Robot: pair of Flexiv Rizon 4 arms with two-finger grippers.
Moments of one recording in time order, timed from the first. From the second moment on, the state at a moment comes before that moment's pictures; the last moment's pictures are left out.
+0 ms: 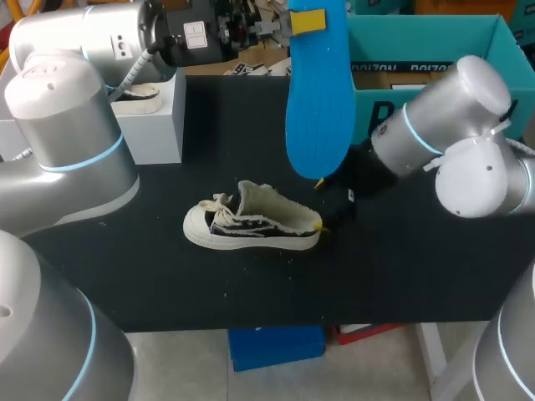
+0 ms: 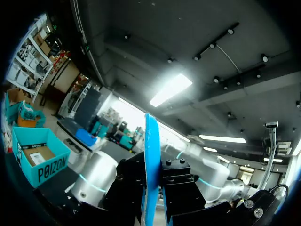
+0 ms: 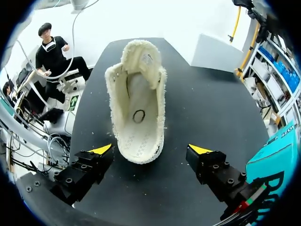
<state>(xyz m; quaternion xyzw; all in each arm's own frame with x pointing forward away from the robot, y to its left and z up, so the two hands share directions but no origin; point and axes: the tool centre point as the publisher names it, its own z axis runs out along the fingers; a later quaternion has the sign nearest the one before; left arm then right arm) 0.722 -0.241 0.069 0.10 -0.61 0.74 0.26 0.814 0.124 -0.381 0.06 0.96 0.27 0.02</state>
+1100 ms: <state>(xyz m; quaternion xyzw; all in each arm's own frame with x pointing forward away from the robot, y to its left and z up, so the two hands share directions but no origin) 0.722 -0.241 0.069 0.10 -0.61 0.74 0.26 0.847 0.196 -0.386 0.03 1.00 0.06 0.03</state>
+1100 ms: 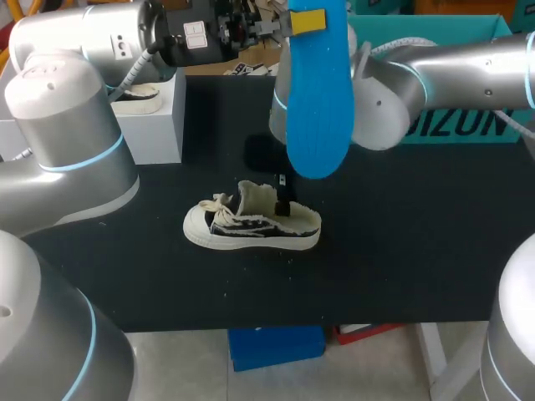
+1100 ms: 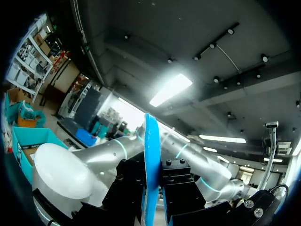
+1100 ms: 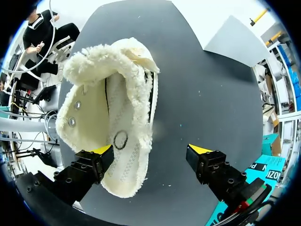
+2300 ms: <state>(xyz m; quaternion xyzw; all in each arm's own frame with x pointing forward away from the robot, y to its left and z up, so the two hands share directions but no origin) 0.722 -0.241 0.069 0.10 -0.61 0.74 0.26 0.851 0.214 -0.406 0.01 1.00 0.04 -0.02</state>
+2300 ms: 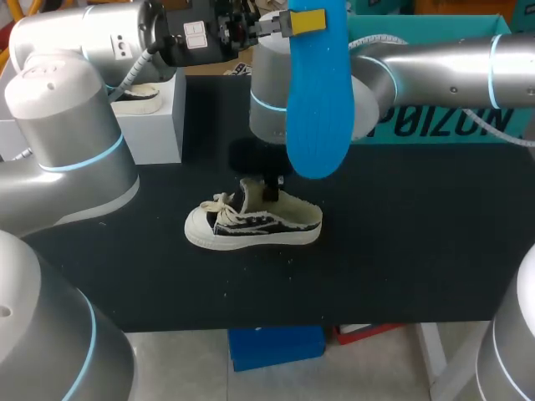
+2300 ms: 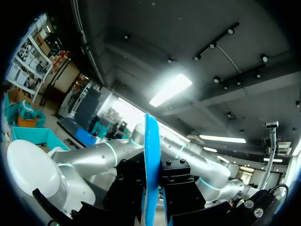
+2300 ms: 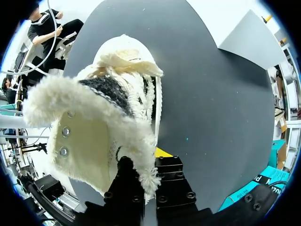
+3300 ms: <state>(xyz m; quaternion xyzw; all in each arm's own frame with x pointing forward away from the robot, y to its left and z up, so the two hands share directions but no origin) 0.722 -0.241 0.069 0.10 -0.61 0.74 0.26 0.882 0.152 -0.332 0.34 0.94 -0.03 0.04</state>
